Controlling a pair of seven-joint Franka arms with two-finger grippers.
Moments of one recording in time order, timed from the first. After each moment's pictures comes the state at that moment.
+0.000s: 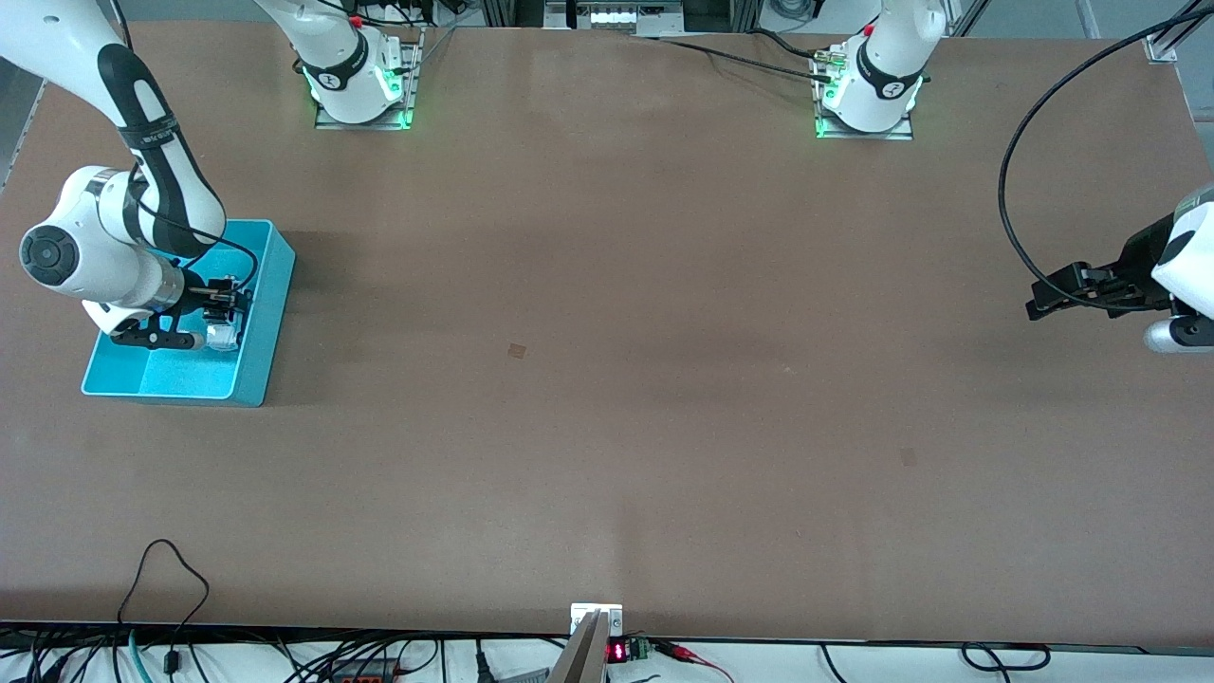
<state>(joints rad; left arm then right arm) 0.04 0.18 -0.02 -1.49 -0.04 1.67 -0.03 -0.24 0.36 -0.03 -2.19 -0.14 2.38 -0.10</state>
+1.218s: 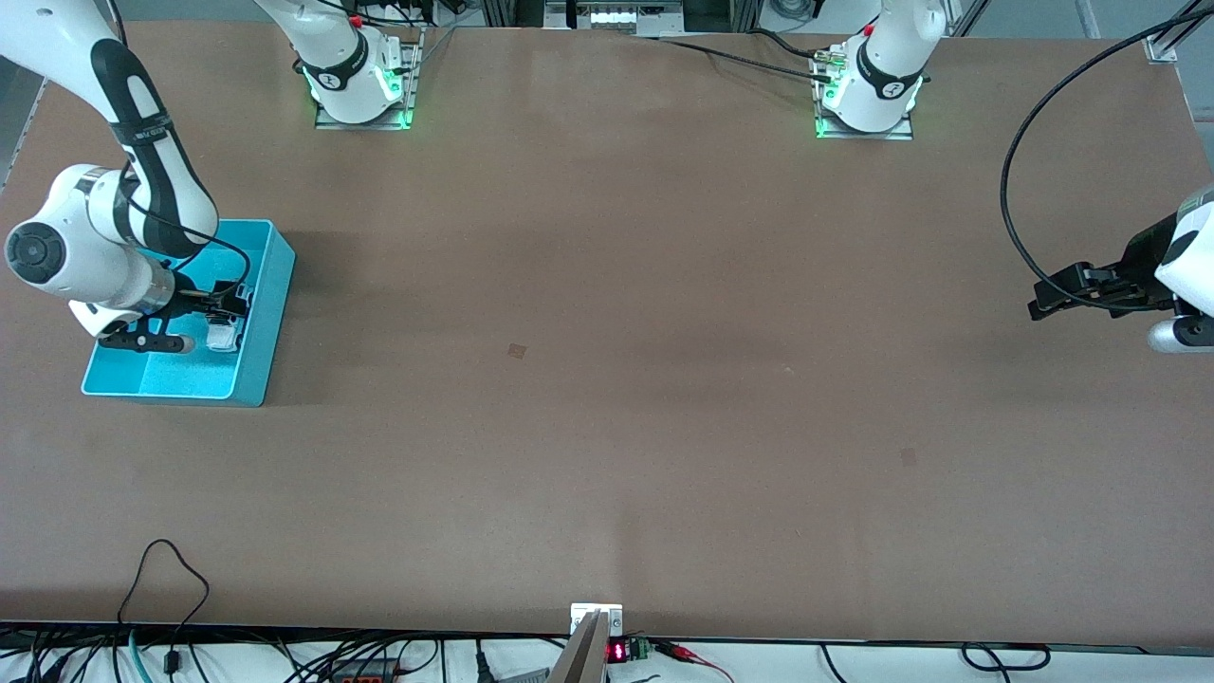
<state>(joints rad) 0.05 0.18 -0.02 -1.49 -0.04 1.67 -0.03 -0.24 0.33 -0.02 -2.15 -0.14 2.34 -0.10</state>
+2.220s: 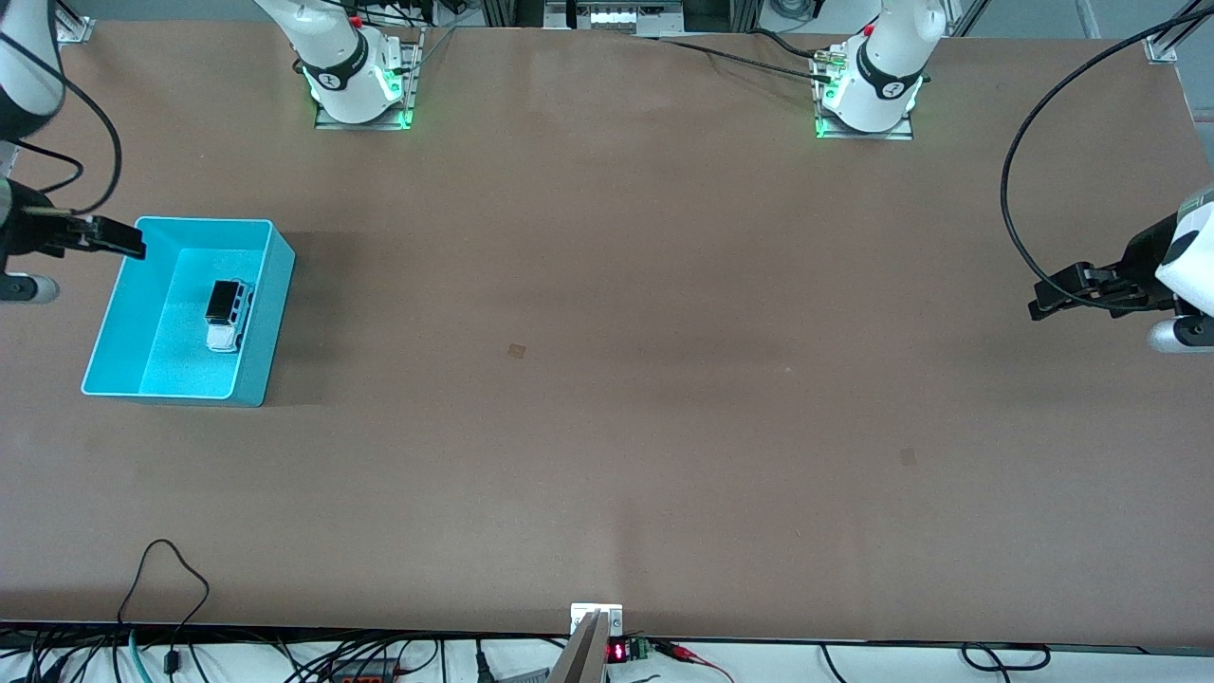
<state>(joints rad) 0.05 0.18 -0.02 -1.49 -0.04 1.67 -0.03 -0.24 0.09 0.15 -1.61 -0.14 1.54 -0.10</state>
